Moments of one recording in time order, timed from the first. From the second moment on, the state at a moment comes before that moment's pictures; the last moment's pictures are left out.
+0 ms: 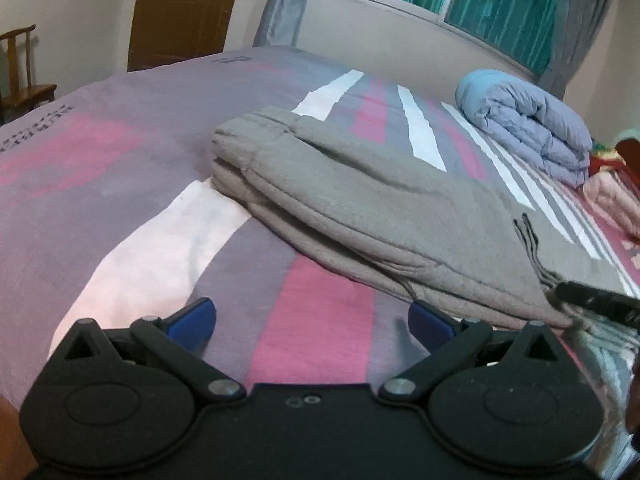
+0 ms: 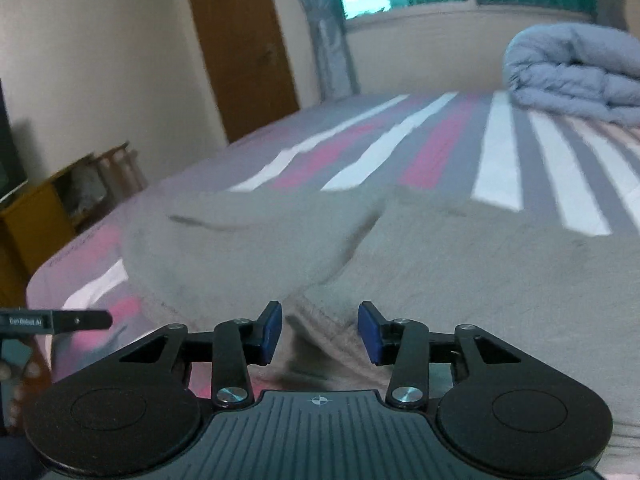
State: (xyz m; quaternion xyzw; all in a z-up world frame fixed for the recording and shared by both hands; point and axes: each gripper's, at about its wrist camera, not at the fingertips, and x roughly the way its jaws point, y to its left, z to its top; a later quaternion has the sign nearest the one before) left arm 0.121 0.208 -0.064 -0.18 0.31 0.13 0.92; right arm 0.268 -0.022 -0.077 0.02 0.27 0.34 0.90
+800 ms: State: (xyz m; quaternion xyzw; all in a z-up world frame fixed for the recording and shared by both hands) left arm 0.127 0.208 -0.066 -0.19 0.32 0.15 0.92; right arm 0.221 -0.132 -0.062 0.02 0.21 0.22 0.95
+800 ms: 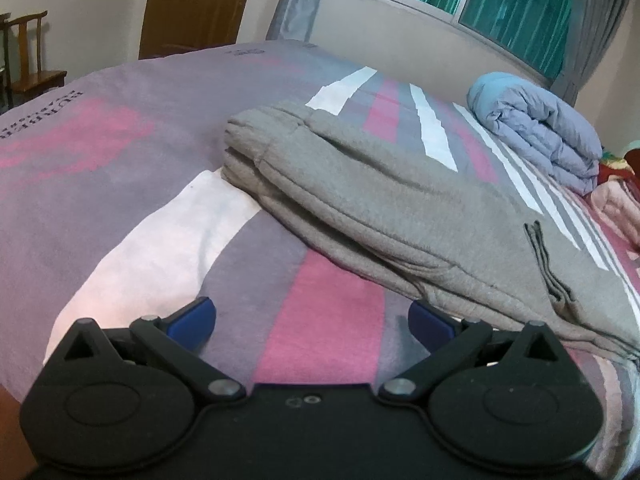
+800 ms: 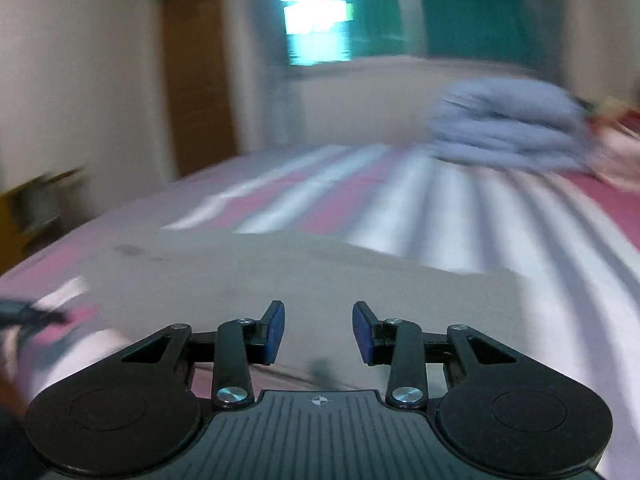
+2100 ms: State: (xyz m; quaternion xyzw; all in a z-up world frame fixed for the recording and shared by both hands) left arm 0.146 0.229 -0.067 -0.29 0.24 0.13 0.92; right arm 0.271 -0.180 -0.078 0.07 0.22 0.12 0.97
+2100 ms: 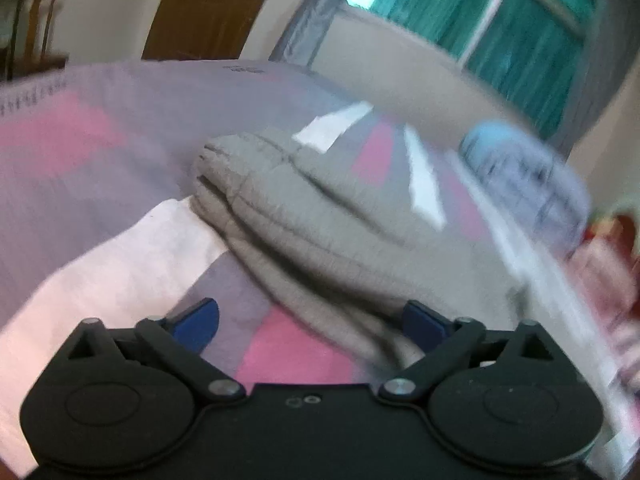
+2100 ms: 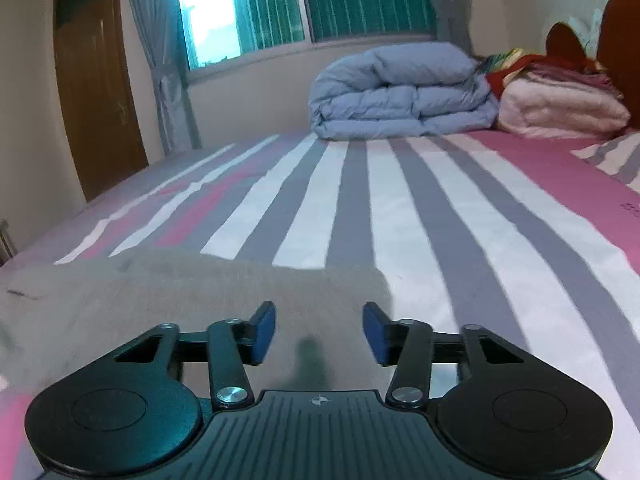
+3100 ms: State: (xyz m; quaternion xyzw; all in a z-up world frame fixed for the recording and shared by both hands) left arm 0.196 0.327 -0.123 -0.46 0.14 0.09 0.87; right arm 0.254 -0.219 -0.086 0.15 0.25 -0.01 0.96
